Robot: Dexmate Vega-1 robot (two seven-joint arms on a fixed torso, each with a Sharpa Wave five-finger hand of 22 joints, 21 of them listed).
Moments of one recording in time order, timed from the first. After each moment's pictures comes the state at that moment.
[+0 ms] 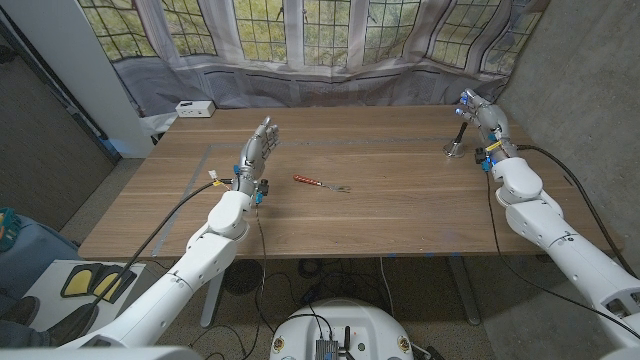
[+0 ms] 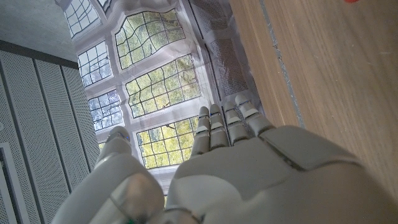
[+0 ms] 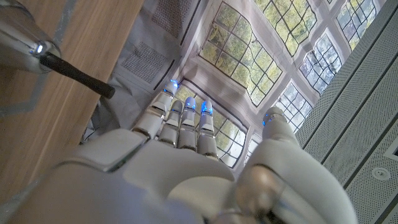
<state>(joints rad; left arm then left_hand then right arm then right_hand) 1.01 0.50 0.36 -1.58 -0.47 -0.32 0.26 0.15 -0.01 0.36 -0.13 0.18 0.30 0.10 0.20 0.18 0.28 0.06 0.23 0.19 0.21 0.08 0.19 0.18 0.21 0.08 0.21 0.18 -0.82 -0.64 -0.25 -1.27 0.47 0.45 -0.12 0.36 0.09 0.29 -0.17 0.18 0.36 0.08 0.23 0.19 0.33 0.14 0.24 0.20 0.20 0.07 0.26 0.24 0.41 0.03 0.21 0.17</state>
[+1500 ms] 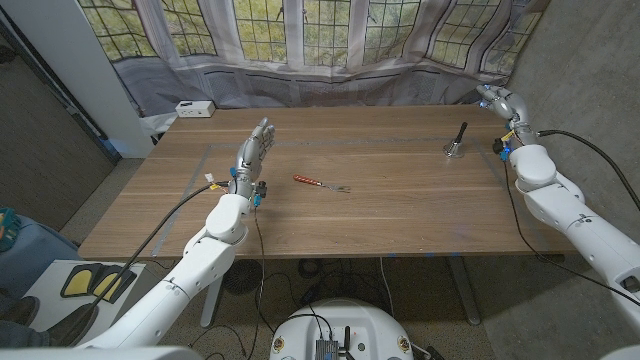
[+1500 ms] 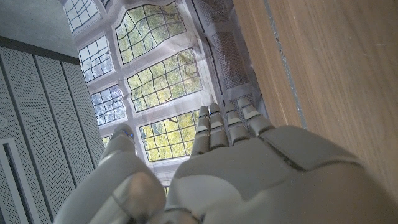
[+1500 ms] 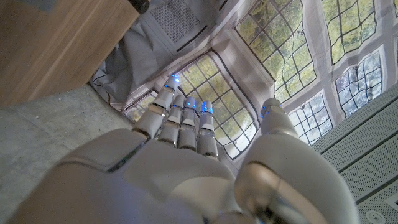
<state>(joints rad) 1.05 0.51 0.34 -1.64 -0.44 -0.32 0.30 0.16 0.02 0.38 -0.13 0.18 0.31 0.10 0.20 0.18 0.29 0.05 0.22 0.19 0.20 0.07 0.18 0.18 0.17 0.08 0.19 0.18 -0.71 -0.73 -0.29 -1.17 0.27 0.37 -0.27 0.46 0.08 0.32 -0.18 0.18 0.37 0.07 0.21 0.19 0.35 0.11 0.24 0.20 0.27 0.05 0.27 0.22 0.50 0.02 0.22 0.17</state>
